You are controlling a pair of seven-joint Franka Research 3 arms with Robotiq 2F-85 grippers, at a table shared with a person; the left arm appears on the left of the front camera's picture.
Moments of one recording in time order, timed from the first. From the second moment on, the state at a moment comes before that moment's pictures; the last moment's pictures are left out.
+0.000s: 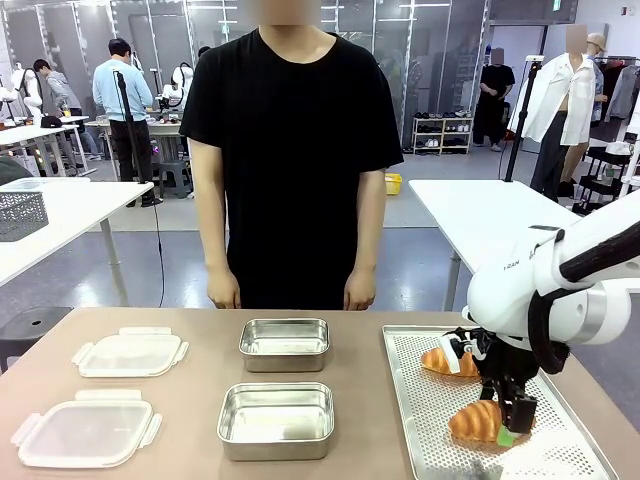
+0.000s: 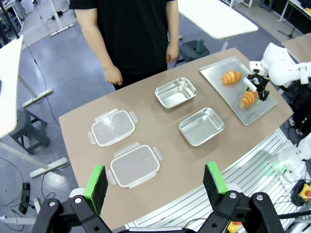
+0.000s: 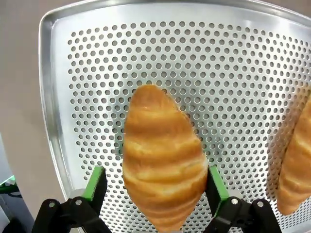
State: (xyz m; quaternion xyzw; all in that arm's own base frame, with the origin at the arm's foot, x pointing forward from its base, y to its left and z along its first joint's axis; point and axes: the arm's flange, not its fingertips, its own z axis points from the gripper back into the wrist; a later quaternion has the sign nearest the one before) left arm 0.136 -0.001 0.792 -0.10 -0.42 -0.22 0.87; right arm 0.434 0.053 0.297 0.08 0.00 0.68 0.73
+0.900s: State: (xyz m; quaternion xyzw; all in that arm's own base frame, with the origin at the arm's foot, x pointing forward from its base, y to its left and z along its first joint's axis) left arm 0.136 -0.001 0.792 -0.10 -0.42 -0.22 0.87; right arm 0.437 0.057 0.297 0.06 -0.01 0.68 0.73
